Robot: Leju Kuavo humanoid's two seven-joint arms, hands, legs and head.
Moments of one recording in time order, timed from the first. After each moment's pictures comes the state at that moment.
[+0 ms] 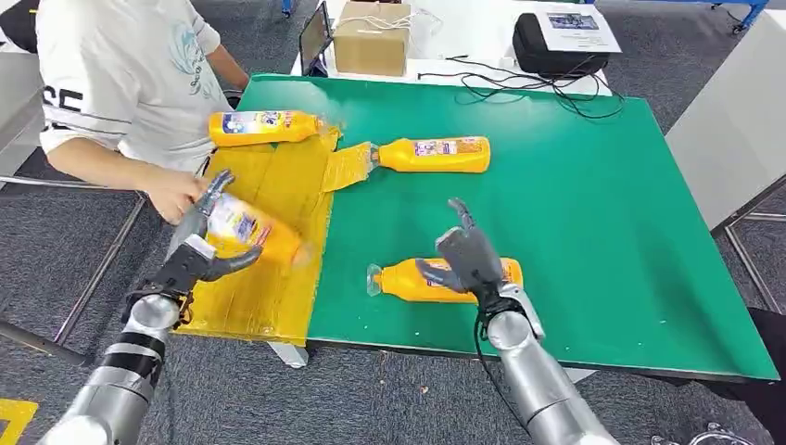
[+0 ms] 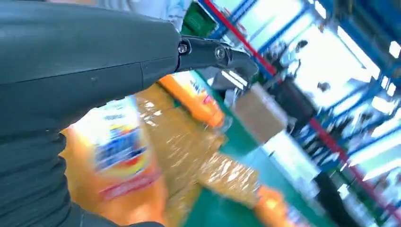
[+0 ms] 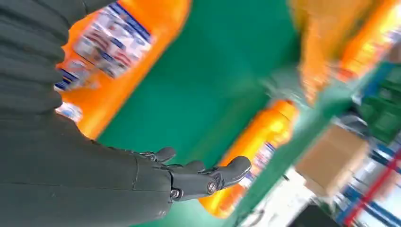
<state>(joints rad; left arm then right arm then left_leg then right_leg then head) -0.39 0.09 -0.04 -0.96 -0.38 0.05 -0.70 -0.43 0.09 0.30 -0.92 0.54 -0.10 -0.27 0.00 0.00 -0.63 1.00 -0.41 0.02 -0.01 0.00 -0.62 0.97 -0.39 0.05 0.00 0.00</state>
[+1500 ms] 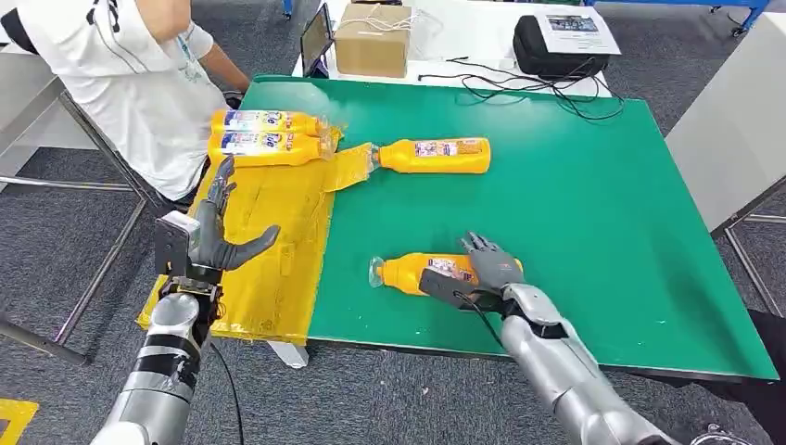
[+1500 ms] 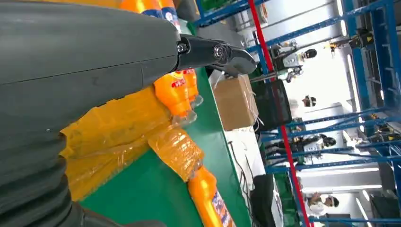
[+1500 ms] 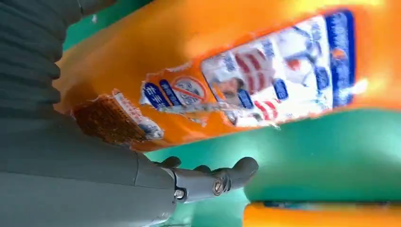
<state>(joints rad) -0.38 -0.10 0.06 -1.03 -0.20 -0.09 -0.58 -0.56 -0.07 0.51 -0.75 0.95 0.09 -0.01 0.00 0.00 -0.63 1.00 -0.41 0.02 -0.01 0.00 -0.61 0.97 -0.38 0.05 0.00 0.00</state>
